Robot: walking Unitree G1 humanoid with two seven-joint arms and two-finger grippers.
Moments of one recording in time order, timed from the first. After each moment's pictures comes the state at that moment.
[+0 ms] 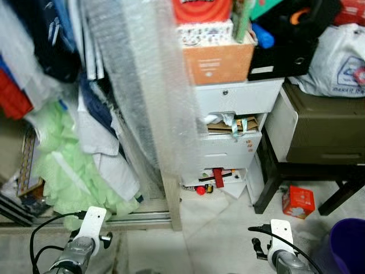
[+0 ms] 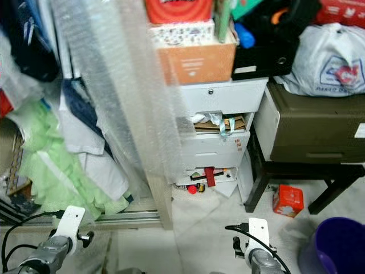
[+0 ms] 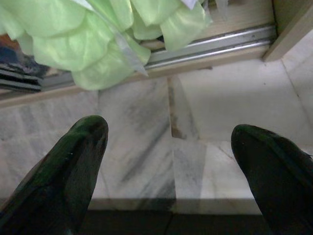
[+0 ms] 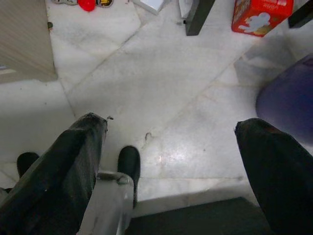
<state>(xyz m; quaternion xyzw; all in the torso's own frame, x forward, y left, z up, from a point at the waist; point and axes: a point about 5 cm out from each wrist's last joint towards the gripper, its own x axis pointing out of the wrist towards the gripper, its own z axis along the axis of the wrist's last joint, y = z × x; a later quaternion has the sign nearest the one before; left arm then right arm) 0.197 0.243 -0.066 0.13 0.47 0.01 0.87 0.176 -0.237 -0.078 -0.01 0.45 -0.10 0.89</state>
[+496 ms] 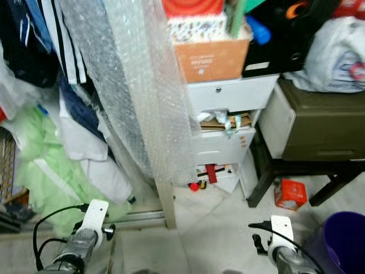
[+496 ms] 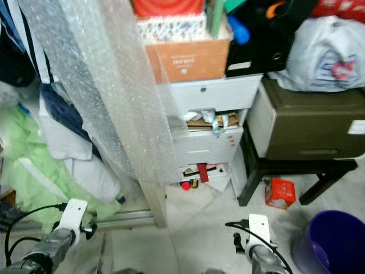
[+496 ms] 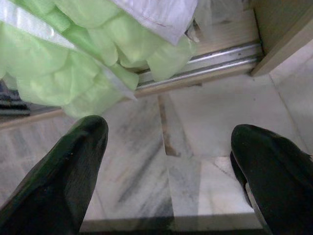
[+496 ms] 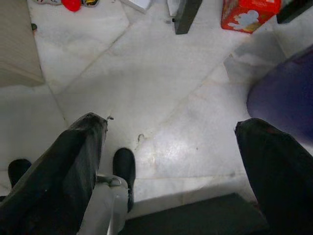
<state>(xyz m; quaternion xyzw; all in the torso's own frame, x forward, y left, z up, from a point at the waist) 0.211 0.238 -0.060 0.13 0.45 0.00 0.88 0.181 -0.238 -0.075 -0.02 0.44 -0.10 0.89</state>
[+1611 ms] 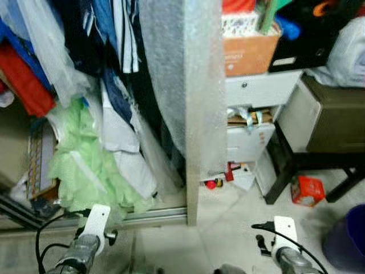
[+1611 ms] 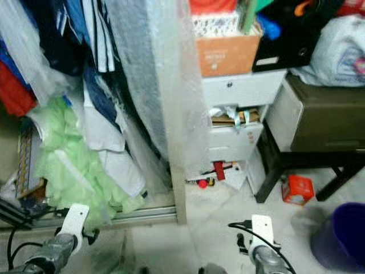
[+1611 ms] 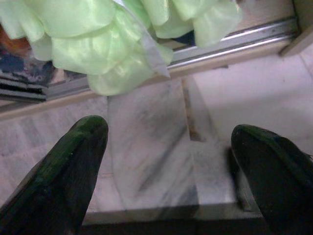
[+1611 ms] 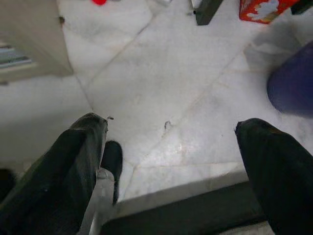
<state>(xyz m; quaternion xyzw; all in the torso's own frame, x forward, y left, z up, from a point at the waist) 0.203 0.233 -0.066 0.12 0.46 0.00 0.88 0.177 -0.244 -0.075 -0.03 0.45 -0.10 0.89</state>
